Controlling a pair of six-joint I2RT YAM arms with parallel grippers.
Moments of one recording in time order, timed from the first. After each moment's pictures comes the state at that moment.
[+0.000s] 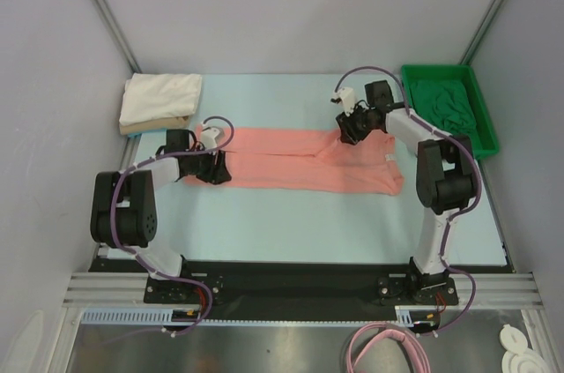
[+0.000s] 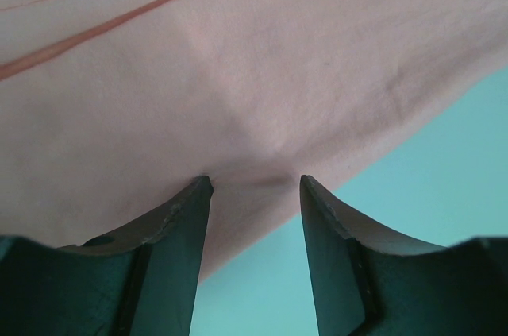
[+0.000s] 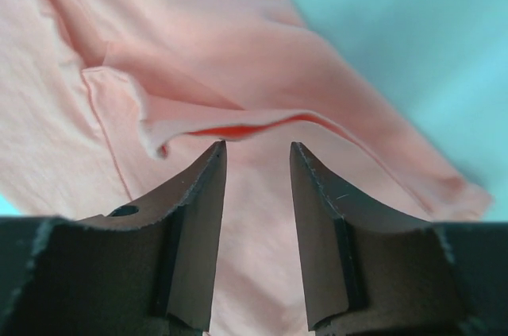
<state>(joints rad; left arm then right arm) 0.03 1.65 0.81 -0.15 0.61 0.31 0.22 1.99 1.46 -0.43 -0.45 -0.54</state>
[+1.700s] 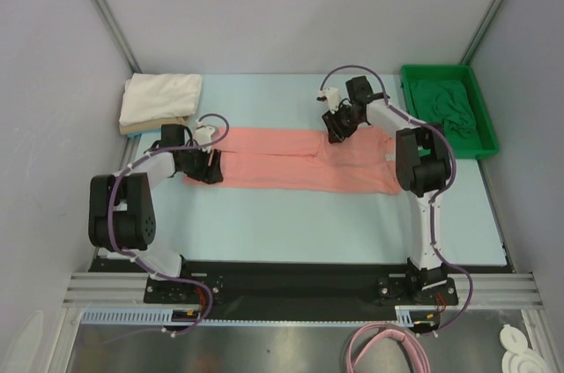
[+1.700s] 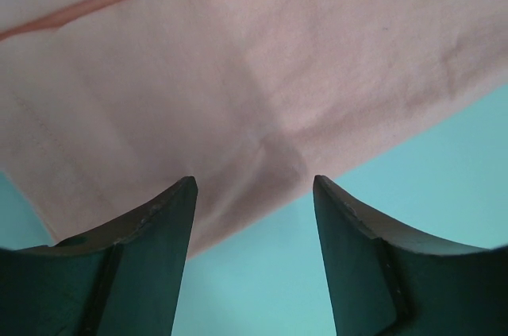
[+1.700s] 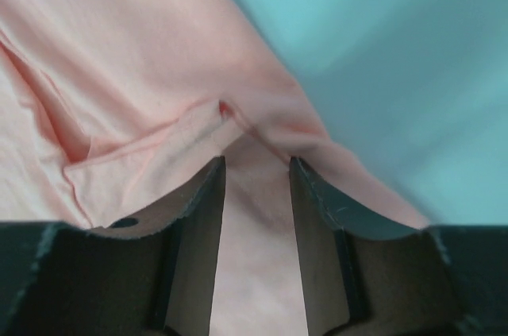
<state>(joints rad) 0.05 1.64 0.88 -0.31 0.47 0.35 0.27 2.26 1.79 -0.59 -0.44 -0.48</state>
